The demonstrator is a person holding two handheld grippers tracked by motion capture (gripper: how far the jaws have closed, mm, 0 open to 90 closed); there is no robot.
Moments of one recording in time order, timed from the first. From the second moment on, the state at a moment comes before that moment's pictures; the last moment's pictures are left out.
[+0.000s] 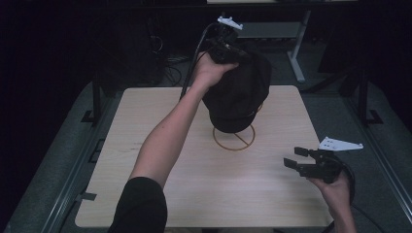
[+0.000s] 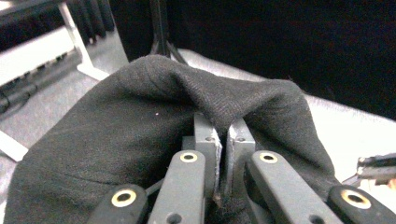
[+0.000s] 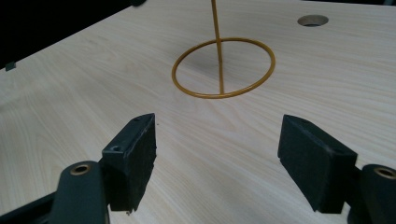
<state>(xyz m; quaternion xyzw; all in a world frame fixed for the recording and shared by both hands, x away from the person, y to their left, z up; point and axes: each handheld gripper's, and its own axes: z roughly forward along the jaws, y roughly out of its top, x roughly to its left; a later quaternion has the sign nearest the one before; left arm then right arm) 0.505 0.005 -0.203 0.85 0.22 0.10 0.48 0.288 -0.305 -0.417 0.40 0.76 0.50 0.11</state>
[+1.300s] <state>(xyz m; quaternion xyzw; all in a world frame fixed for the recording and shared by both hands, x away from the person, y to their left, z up) 0.483 0.023 -0.204 0.86 0.23 0.10 0.45 0.291 -0.299 -0.423 0.40 0.77 0.49 0.10</state>
